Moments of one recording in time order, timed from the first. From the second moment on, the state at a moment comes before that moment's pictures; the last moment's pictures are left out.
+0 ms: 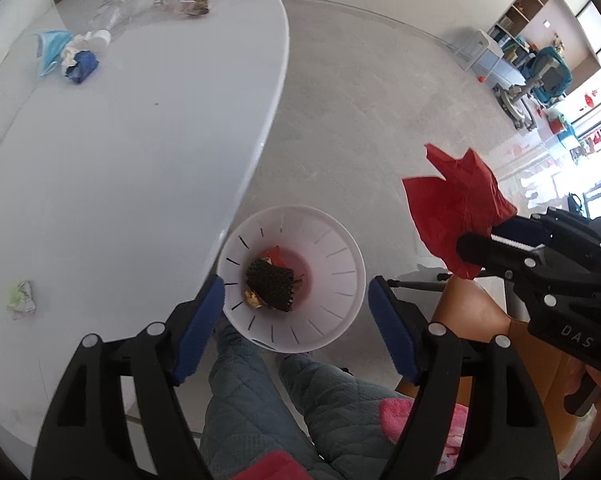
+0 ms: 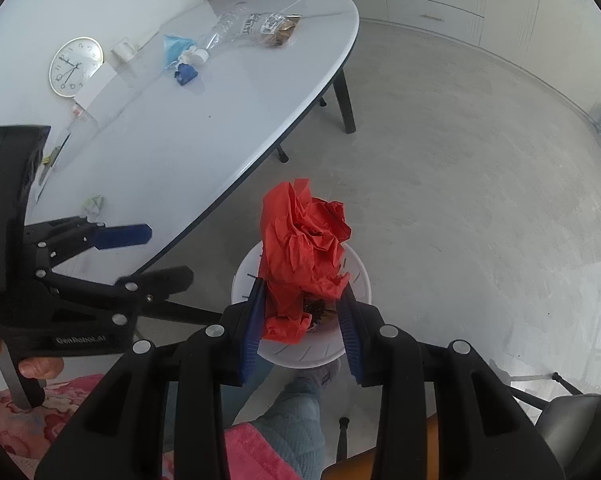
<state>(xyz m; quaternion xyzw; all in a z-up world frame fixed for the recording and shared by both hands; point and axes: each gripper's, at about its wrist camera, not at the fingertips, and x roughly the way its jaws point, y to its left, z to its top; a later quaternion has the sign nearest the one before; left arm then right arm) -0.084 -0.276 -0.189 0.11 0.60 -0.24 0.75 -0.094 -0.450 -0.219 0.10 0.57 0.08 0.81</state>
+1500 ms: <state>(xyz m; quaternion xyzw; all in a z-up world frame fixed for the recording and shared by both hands) 0.007 -0.040 -0.146 -0.01 0.56 -0.03 0.83 0.040 -0.339 -0.182 0.04 0.54 0.12 0.83</state>
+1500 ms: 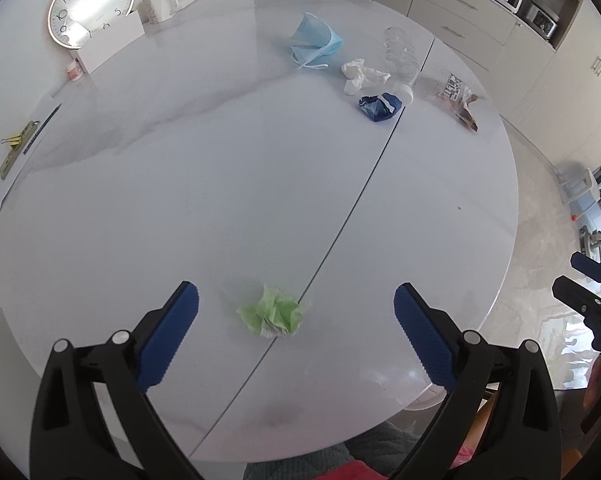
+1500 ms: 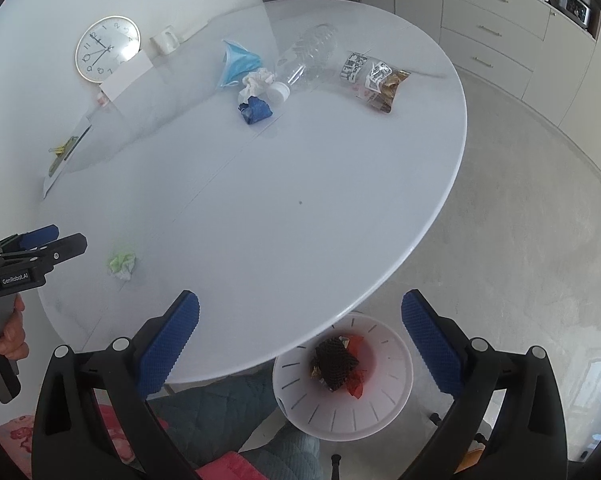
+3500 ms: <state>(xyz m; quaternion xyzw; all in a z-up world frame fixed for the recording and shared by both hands) 0.405 -0.062 -0.240 -0.22 0.61 0.05 0.76 0.327 -0.388 -0.257 0.16 0.55 -0.09 0.81</state>
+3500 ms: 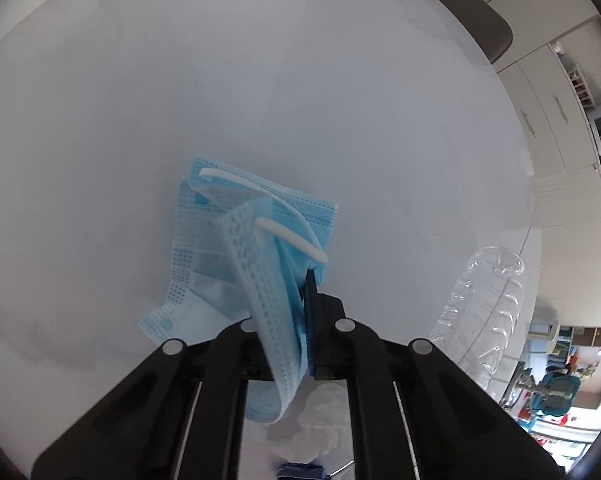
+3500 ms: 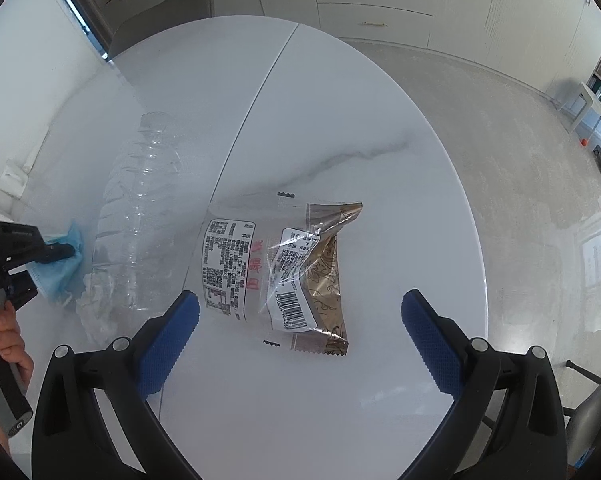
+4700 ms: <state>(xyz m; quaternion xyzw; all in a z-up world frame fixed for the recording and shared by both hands) 0.186 -0.108 -0.136 0.05 0.54 -0.14 0.83 0.151 -0.383 -0.187 0.12 0.54 0.02 0.83</state>
